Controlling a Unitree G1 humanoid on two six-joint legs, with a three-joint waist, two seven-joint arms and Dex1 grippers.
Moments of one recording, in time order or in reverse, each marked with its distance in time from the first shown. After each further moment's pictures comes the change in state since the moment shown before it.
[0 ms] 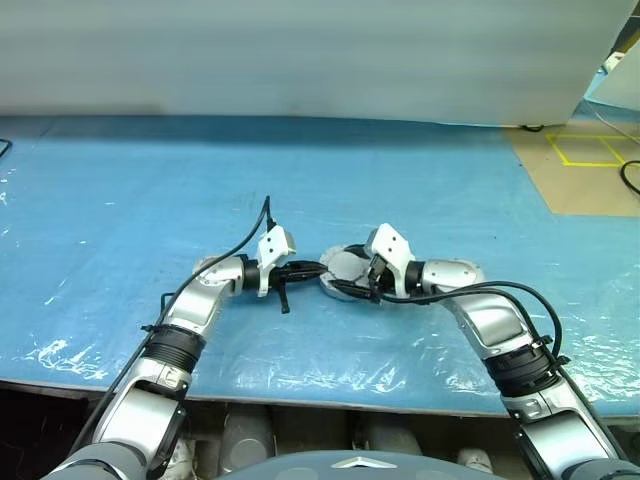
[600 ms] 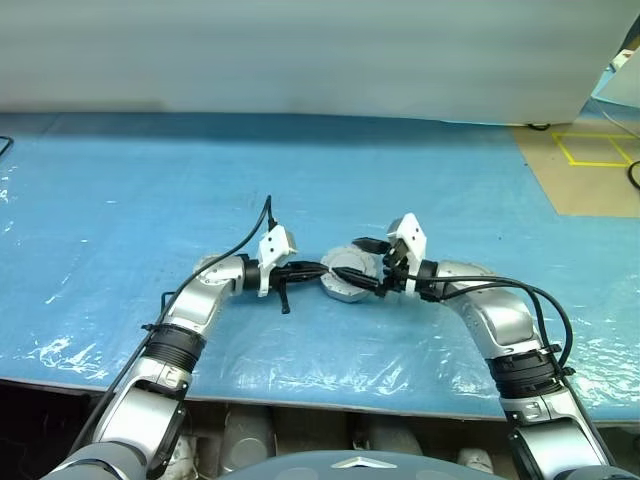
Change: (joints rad) left arm -0.002 0.000 -0.002 -0.004 -0.002 0.010 -0.010; right arm 0.033 0.040 -0.178 0.018 0.205 0.074 0.008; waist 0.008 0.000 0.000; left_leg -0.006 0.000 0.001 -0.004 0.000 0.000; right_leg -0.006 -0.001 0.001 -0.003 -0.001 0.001
